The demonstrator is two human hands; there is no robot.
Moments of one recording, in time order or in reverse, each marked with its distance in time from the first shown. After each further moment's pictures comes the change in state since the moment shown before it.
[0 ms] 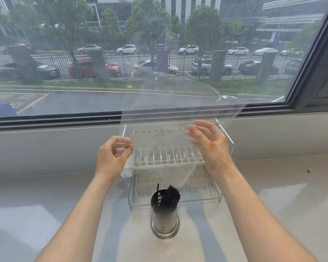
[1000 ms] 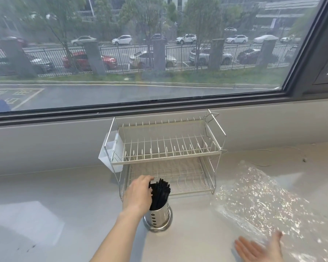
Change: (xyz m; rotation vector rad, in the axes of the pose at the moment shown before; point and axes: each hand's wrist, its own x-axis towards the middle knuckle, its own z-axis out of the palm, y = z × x) left_hand -0.074 -0.081 0.111 0.787 -0.357 -0.049; right_hand -0.158 0.182 -0.223 0.533 0.840 1.025
